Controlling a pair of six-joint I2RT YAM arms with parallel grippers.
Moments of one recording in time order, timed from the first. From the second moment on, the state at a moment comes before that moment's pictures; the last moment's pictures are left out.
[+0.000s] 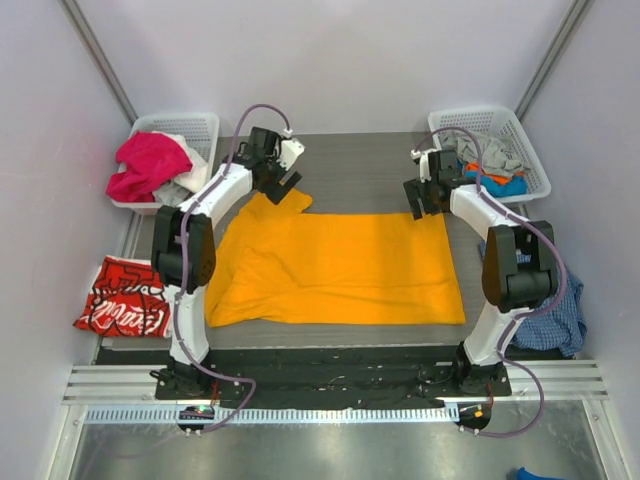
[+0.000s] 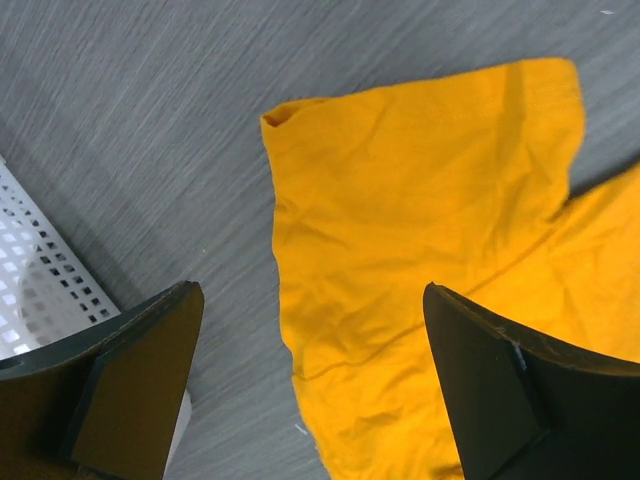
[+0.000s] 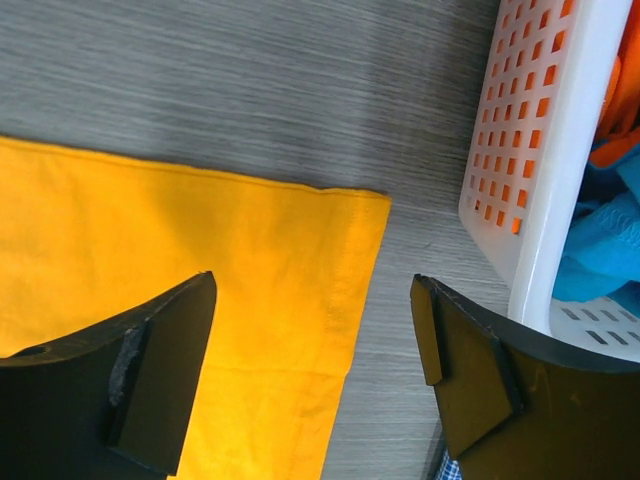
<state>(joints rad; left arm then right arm) -0.34 2.04 1.71 -0.54 -0.06 0.49 0.13 1.78 1.27 -0.39 0.14 -0.22</state>
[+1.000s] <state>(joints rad) -0.23 2.53 2.31 -0.79 0.15 0.49 0.08 1.82 1.30 -0.39 0.12 -0.18</state>
